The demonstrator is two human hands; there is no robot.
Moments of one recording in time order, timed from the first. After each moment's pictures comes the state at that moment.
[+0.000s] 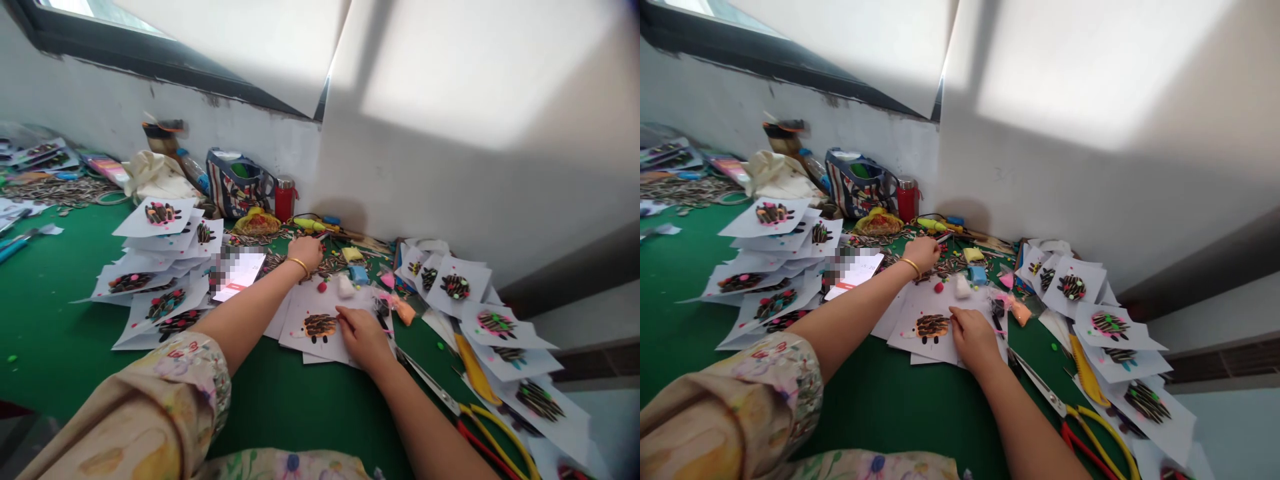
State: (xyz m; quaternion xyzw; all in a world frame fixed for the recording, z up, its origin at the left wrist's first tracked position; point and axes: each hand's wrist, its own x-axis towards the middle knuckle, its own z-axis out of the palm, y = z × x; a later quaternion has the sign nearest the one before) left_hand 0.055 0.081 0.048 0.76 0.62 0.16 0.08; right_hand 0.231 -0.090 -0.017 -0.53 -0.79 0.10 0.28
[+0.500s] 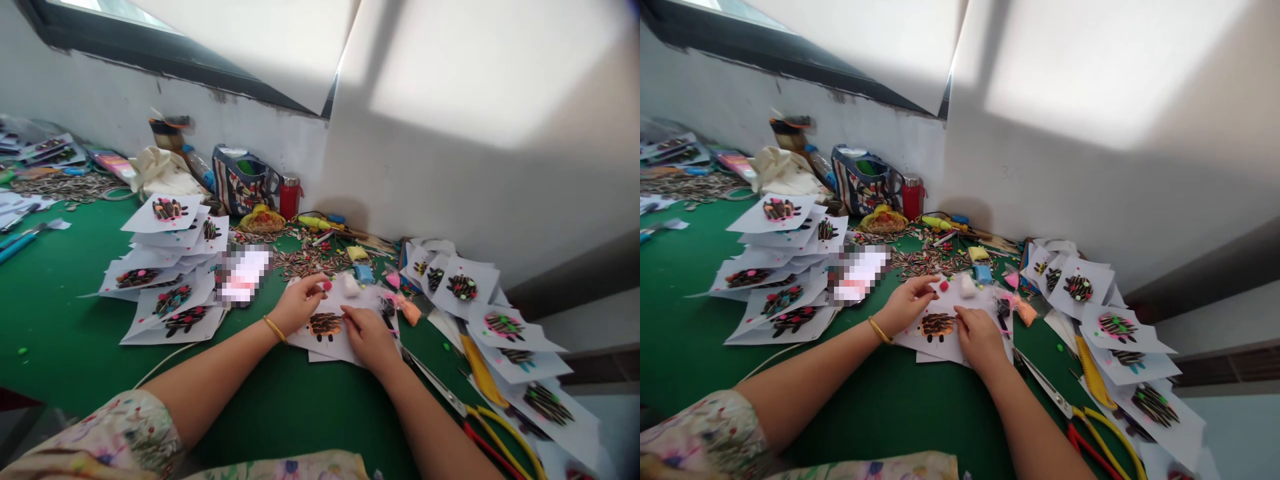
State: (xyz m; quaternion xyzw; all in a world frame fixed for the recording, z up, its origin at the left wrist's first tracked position) left_hand 0.026 -0.044 0.014 0.69 0.46 0.41 0.38; right_hand 0.230 -0.092 -0.016 -0.53 -0.80 0.10 0.28
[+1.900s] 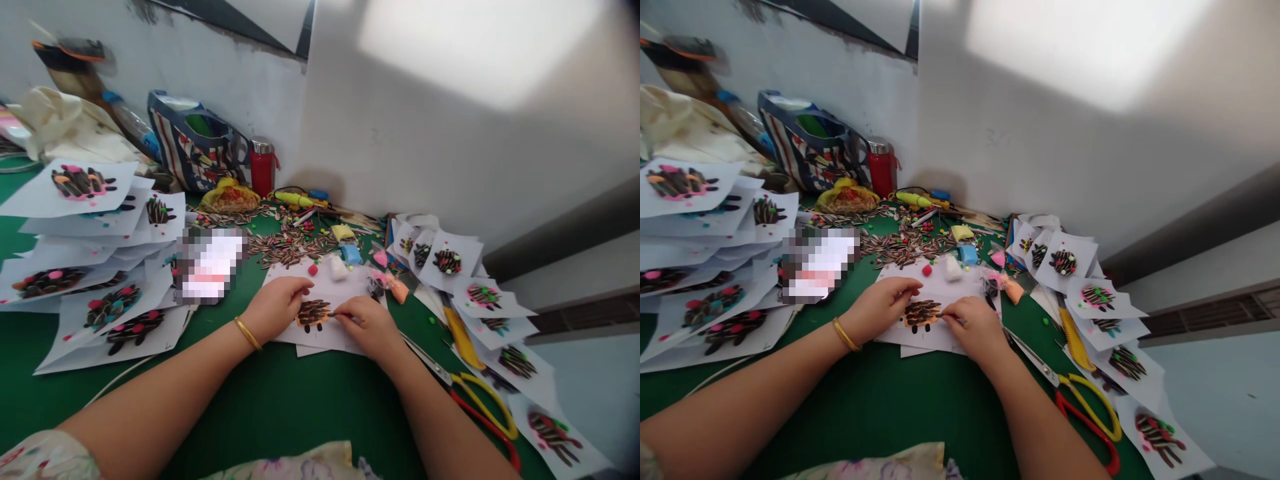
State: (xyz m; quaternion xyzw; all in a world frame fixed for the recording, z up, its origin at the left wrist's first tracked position) left_hand 0.012 -0.044 0.003 0.79 0.47 0.27 0.28; right_hand 0.241 -0.096 0.002 -0.54 -0.80 0.13 0.24
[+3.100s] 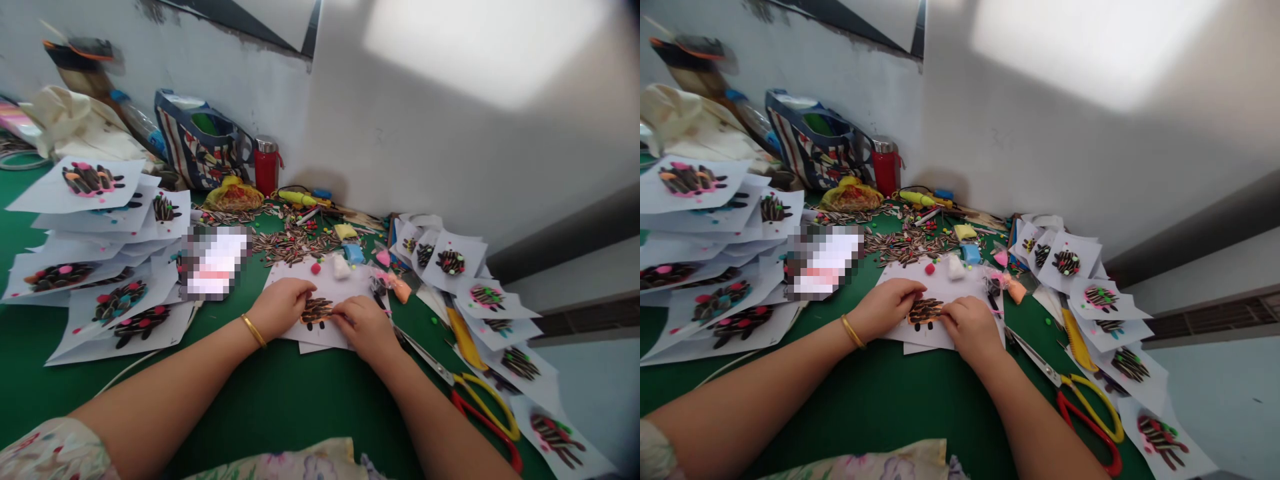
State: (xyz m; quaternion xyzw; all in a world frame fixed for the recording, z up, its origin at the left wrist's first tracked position) left_hand 0.014 -0.043 -0.002 0.83 0.46 0.20 0.25; right_hand 0.227 -0.101 -0.002 -0.53 -0.81 0.08 0.22
